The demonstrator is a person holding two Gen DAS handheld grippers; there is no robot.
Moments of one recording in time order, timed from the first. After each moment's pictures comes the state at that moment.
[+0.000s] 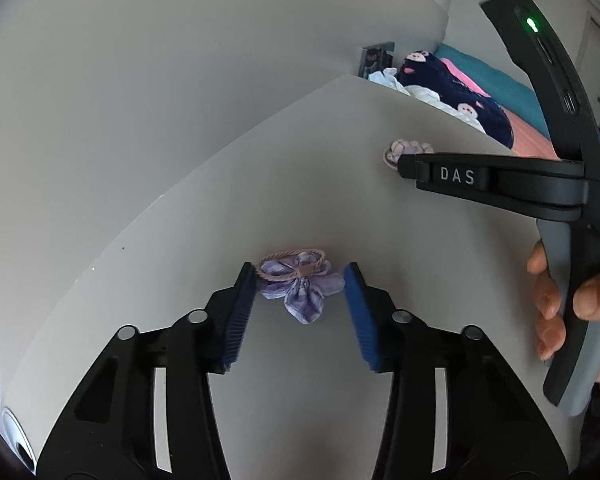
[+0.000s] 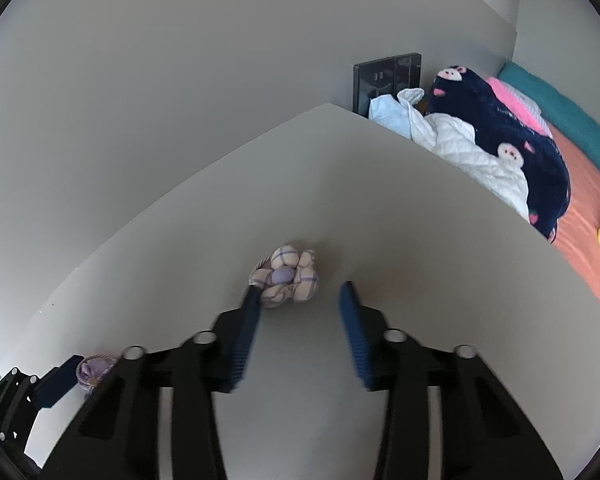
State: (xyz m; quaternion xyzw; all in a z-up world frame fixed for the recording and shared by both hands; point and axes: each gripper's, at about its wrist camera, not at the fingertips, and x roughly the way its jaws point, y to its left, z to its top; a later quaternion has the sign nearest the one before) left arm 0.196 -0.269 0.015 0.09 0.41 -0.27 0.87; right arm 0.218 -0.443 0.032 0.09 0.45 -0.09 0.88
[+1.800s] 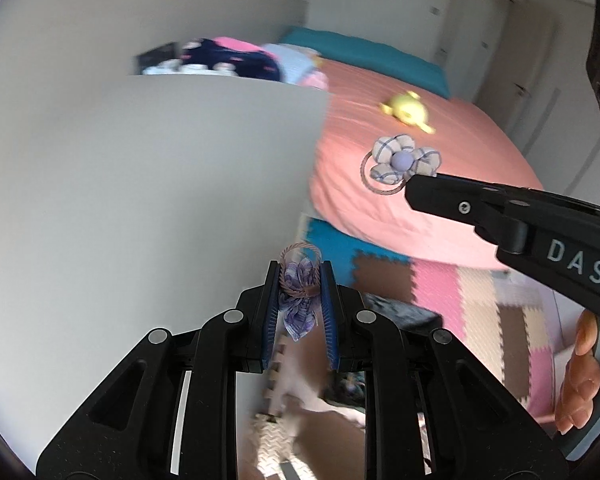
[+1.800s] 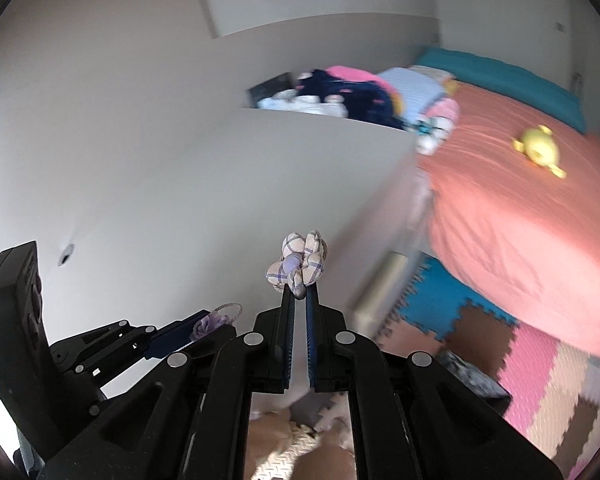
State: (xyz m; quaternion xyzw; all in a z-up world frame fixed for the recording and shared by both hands) left arm -0.157 -0.361 0.036 0.13 0.38 -0.46 0.79; right arm -0.260 -0.497 0.080 0.18 0.37 -0.16 0.90
